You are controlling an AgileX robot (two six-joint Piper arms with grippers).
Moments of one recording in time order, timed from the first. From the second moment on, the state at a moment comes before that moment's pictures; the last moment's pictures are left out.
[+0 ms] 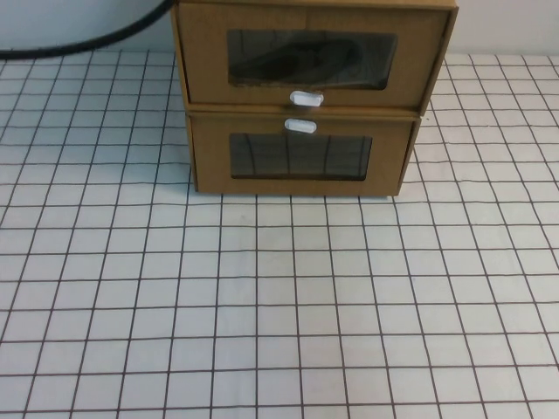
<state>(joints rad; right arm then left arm) 0.16 0.82 -0.85 1.25 0.21 -1.18 -0.17 1.52 -2.06 -0.57 1.26 0.55</state>
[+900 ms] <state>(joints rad) 0.16 0.34 -0.19 1.16 0.43 -1.17 -0.17 0.32 -0.30 -0.68 0.26 0.79</state>
